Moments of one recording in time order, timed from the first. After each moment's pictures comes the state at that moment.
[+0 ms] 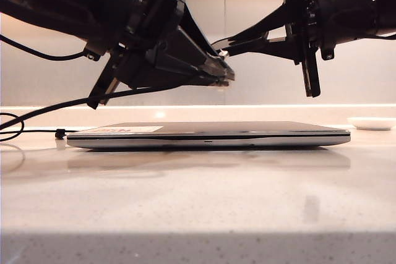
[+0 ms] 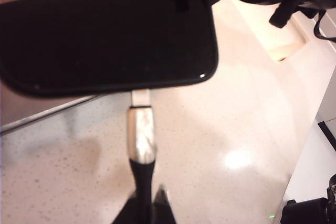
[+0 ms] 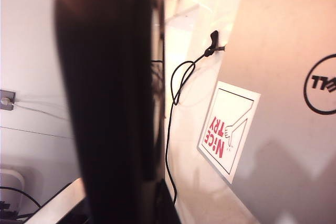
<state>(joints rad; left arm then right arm) -0.94 1.24 0.53 0.34 0.12 -0.63 0.30 1.45 0.71 0.52 -0.94 1.00</state>
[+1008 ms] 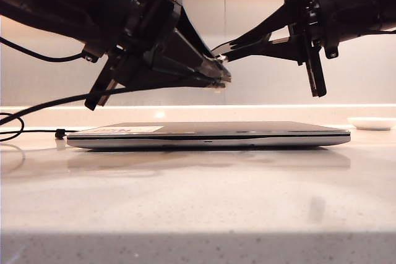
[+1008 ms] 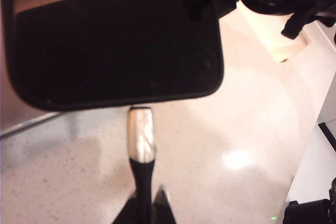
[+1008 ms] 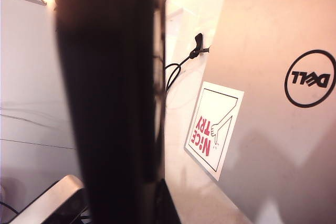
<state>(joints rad) -0.92 1.24 0.53 0.35 0.13 -0.63 0.32 1.41 0.72 0.39 -0.87 0.93</state>
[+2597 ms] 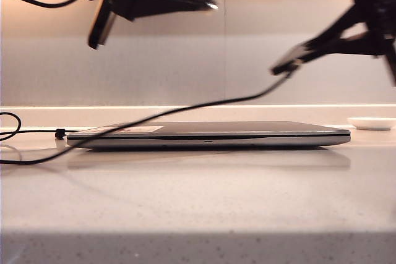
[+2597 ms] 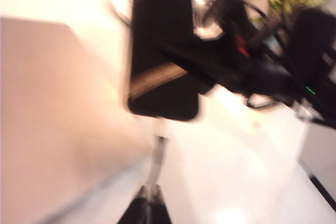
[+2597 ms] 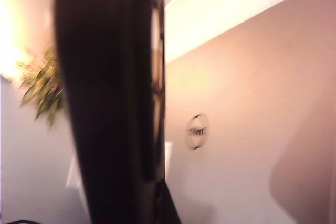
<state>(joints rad) -0.86 1.12 0.59 0.37 0.12 -0.62 0.00 1.28 0.71 0.18 -0.86 0.84</state>
